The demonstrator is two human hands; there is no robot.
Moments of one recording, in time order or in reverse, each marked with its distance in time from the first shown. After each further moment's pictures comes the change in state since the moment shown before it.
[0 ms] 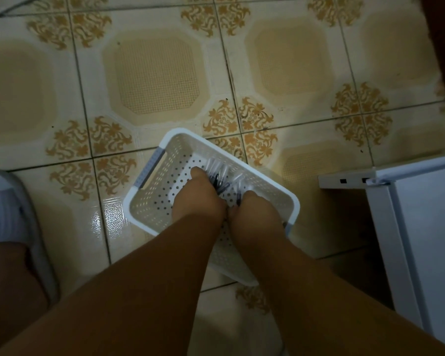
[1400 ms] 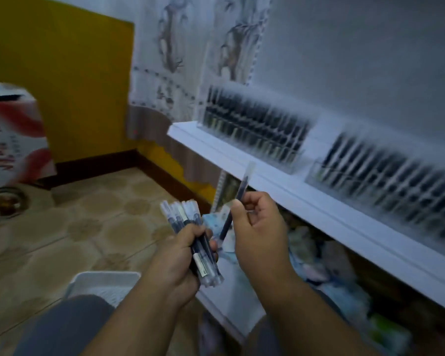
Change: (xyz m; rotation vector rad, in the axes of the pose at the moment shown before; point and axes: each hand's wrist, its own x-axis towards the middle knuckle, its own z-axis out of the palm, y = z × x) left_hand -0.632 0.069 -0.187 -1.344 -0.880 0.476; right_hand -0.646 0.194 -0.179 0.961 1.313 -0.478
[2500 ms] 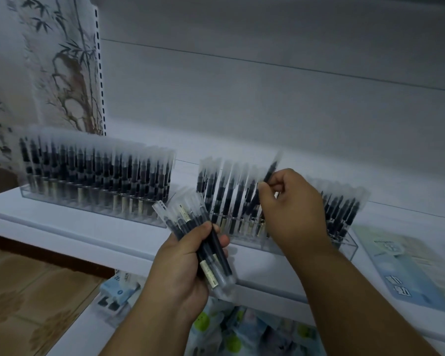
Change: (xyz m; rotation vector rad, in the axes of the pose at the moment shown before) left_hand 0.050 -0.051 0.208 0.178 -0.361 -0.164; right_hand 0.118 -0.001 -0.216 -0.624 0.494 0.020
